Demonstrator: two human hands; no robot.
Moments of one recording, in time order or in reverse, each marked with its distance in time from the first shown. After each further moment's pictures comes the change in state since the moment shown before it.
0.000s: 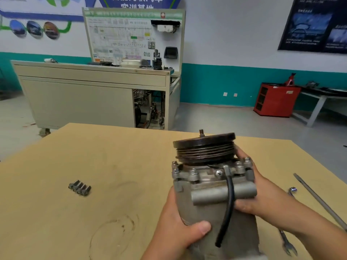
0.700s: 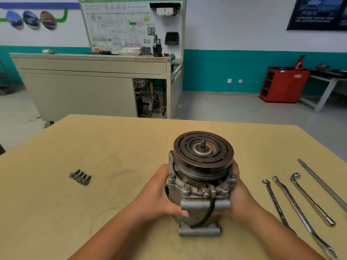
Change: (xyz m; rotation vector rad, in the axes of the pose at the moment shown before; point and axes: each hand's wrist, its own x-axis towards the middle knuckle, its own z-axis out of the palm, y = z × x) left_hand 0.042 -0.040 -0.059 0.527 -0.170 0.132; right_hand 0.031 0.094 0.048 0.496 0.180 -0.077
